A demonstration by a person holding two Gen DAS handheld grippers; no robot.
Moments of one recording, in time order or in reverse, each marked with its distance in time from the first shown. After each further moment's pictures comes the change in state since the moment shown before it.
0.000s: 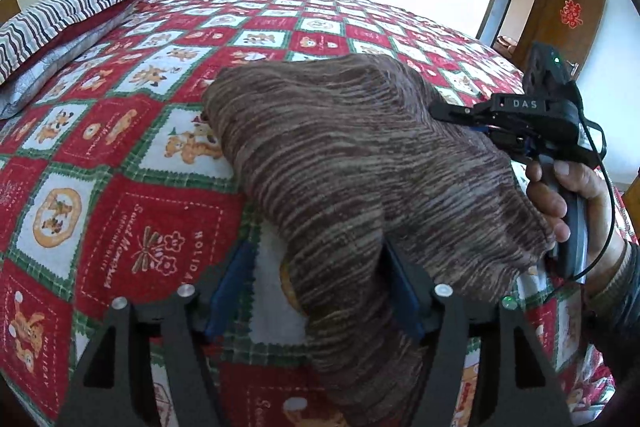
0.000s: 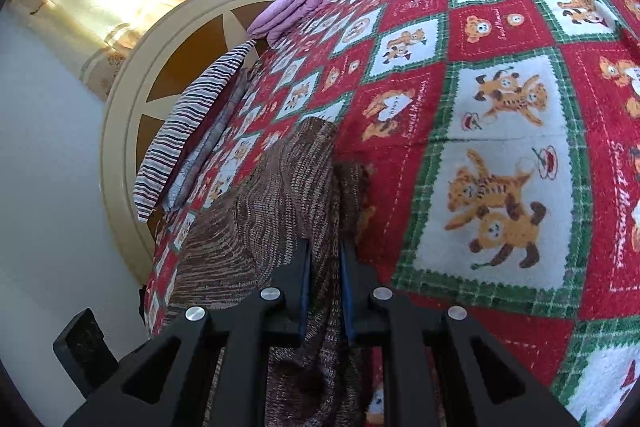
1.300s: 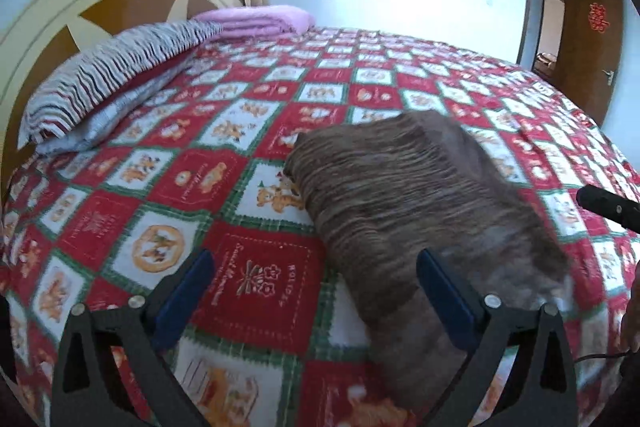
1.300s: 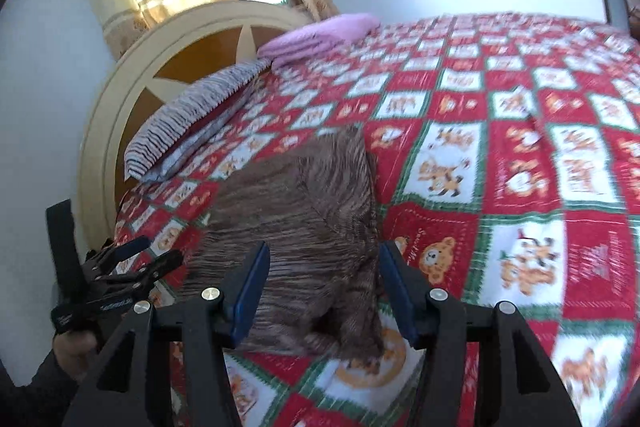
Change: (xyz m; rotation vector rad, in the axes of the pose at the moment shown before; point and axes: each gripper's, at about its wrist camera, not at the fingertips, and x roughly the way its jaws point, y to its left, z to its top) left arm -0.057 0.008 0.006 0.015 -0.172 0.220; right arm -0.123 0.091 -0.098 -0.260 -0.189 -0.246
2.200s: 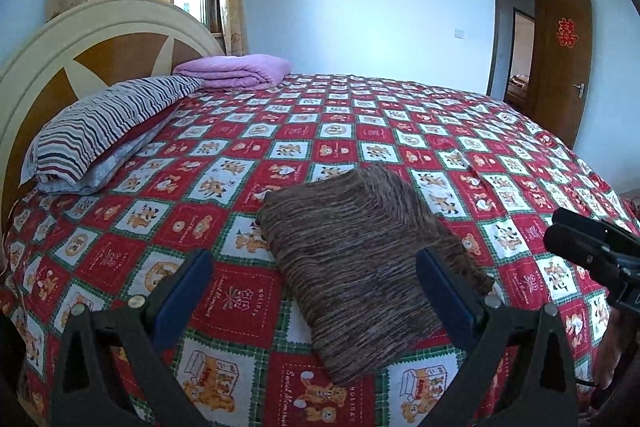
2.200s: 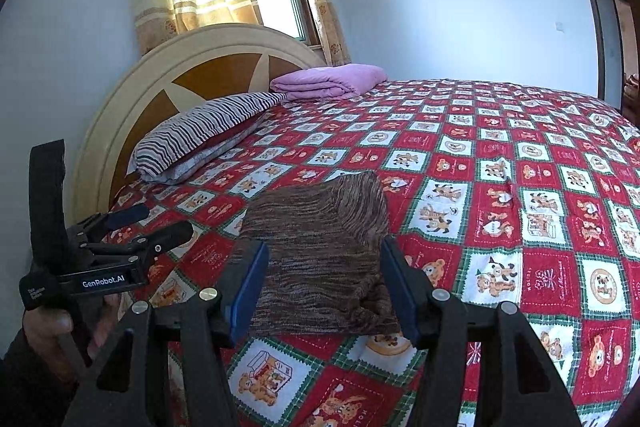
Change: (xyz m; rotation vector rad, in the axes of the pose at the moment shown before) left arm -0.061 -0.025 0.012 0.028 -0.141 -0.067; right arm -0.067 0.071 -0.015 -0.160 -0.137 -0.083
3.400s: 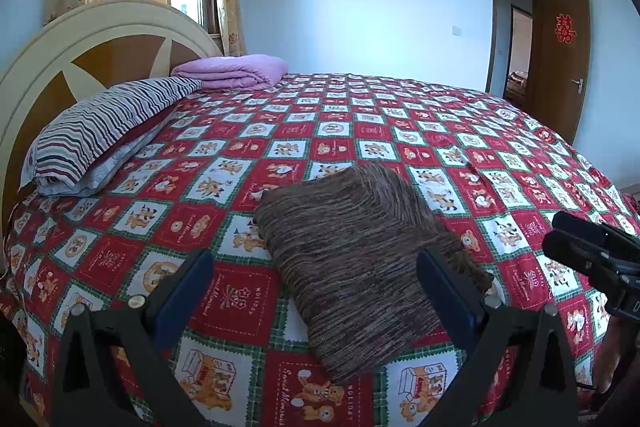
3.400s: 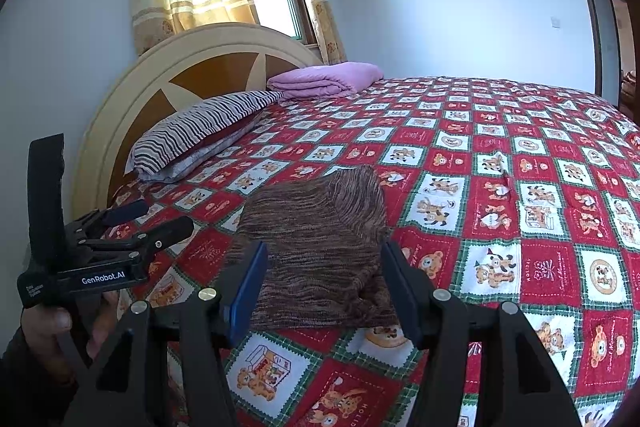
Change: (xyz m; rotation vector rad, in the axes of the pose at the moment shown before) left arm -0.001 -0.004 -0.001 0.004 0.002 0.002; right arm -0.001 0.000 -0.007 0.010 0.004 -0.010
